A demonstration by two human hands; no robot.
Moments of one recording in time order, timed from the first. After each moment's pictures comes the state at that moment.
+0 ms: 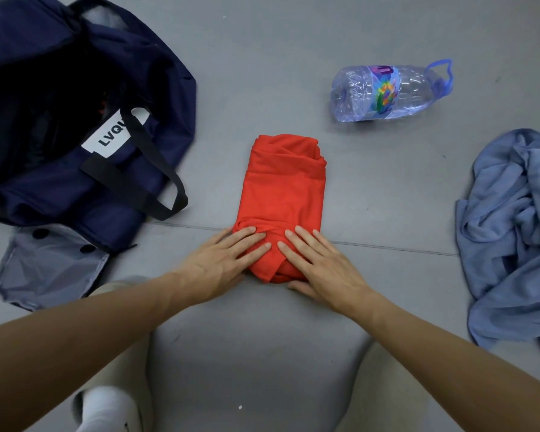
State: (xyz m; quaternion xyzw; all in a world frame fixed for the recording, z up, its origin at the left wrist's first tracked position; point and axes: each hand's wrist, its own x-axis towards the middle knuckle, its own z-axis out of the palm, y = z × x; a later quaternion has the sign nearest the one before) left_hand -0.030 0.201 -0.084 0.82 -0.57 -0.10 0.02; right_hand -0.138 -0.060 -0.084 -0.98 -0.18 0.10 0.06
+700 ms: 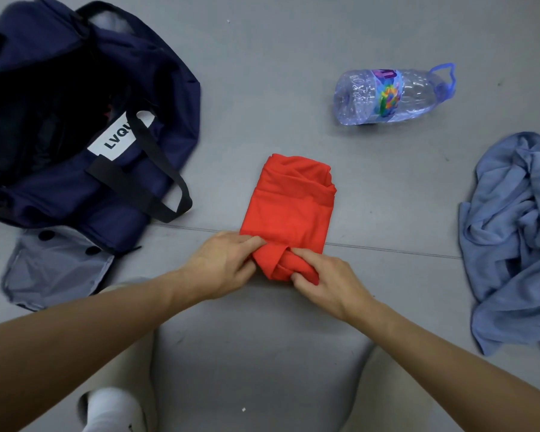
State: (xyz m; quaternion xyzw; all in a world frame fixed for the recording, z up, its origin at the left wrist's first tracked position) left_hand -0.025 0.183 -0.054 0.86 -0.44 -0.19 0.20; right_hand -0.139 -0.042 -0.042 -0.92 0.05 0.16 0.35
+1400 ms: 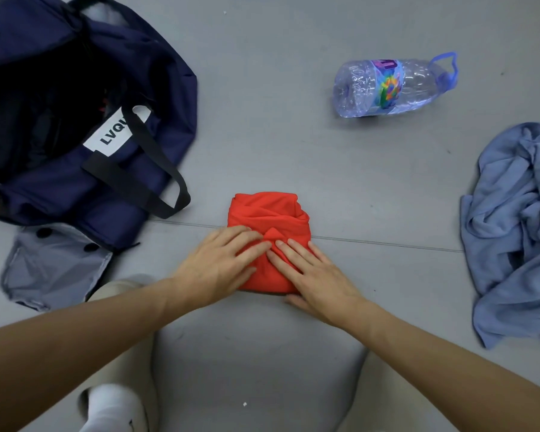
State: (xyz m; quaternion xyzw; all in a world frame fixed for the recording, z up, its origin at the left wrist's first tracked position) left_hand -0.038 0.200 -0.059 0.85 -0.51 -0.09 0.13; right_hand -0.153 -0.034 -0.080 -0.96 -0.17 0.19 0.11
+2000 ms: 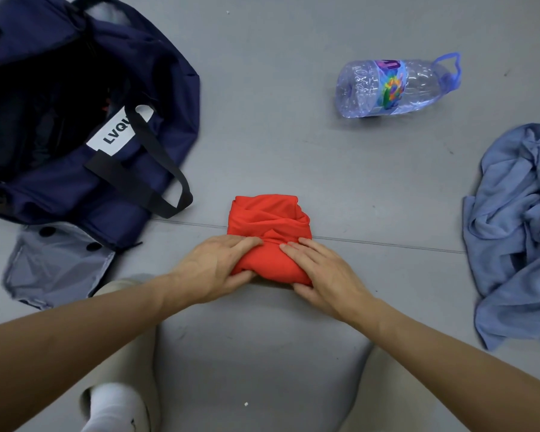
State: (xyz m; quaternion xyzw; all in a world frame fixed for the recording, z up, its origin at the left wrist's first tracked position) left_hand -0.033 0.204 -0.059 0.85 -0.43 -0.22 0.20; right_hand -0.147 -0.043 -0.072 -0.96 -0.09 0.14 0.24
